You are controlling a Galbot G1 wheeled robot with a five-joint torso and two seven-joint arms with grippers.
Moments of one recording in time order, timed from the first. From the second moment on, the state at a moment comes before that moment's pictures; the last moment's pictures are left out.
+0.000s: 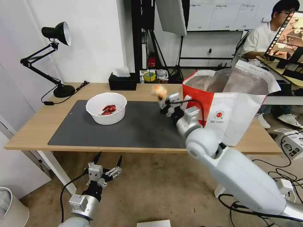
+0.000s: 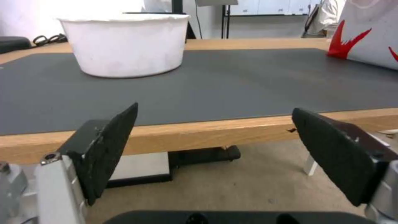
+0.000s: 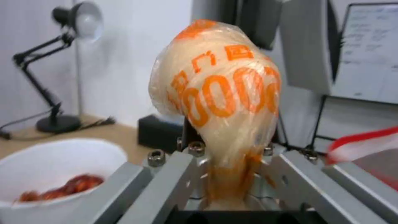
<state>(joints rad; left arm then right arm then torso) 1.69 -1.33 -0.52 -2.09 -0.19 -0.10 0.08 -0.58 0.98 -0.13 1.96 0.64 -0.25 0.37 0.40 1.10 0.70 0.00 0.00</state>
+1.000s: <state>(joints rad) 1.68 -1.35 -0.50 -2.09 -0.18 -0.10 0.08 -0.55 0.71 0.08 1.98 0.87 -0.36 0.58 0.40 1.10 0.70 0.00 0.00</state>
